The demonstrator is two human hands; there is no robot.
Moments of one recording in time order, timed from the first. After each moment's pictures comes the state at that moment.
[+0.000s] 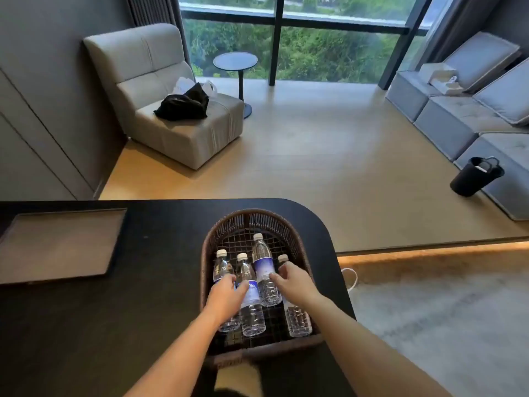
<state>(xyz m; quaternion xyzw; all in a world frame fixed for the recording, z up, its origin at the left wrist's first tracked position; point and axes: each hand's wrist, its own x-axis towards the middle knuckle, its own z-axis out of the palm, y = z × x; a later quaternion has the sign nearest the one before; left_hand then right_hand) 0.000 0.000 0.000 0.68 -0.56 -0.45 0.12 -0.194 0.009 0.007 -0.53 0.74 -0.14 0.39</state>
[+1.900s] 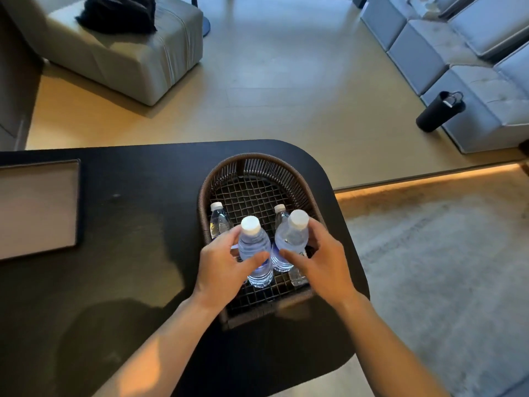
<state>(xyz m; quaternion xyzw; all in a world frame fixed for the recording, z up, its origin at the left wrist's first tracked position) 0.061 0.016 0.027 0.51 -0.65 -0.47 0.33 -0.139 0.075 0.046 -0.52 0.73 -0.34 0.30</state>
